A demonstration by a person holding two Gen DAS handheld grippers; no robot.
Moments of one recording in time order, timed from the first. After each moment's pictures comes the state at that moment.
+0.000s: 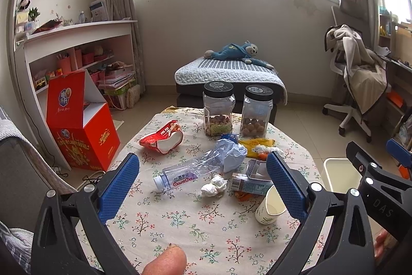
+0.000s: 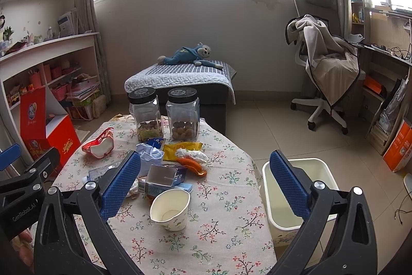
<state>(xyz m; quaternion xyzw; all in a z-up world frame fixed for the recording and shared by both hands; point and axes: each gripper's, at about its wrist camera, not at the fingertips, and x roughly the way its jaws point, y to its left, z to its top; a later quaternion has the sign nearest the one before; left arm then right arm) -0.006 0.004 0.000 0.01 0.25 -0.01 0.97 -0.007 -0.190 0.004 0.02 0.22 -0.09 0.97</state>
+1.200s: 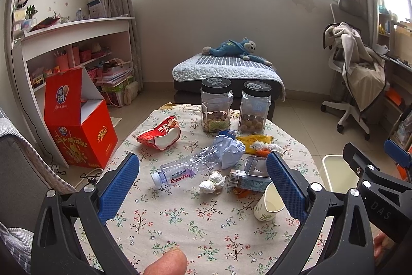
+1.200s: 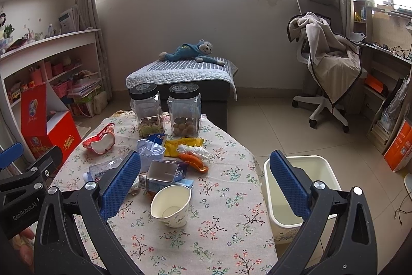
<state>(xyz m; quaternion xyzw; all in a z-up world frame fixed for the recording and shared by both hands) -0.004 0.004 -0.002 0.01 0.26 -0.02 0.97 -0.008 -0.187 -0.005 0.02 0.23 -0.08 0.97</state>
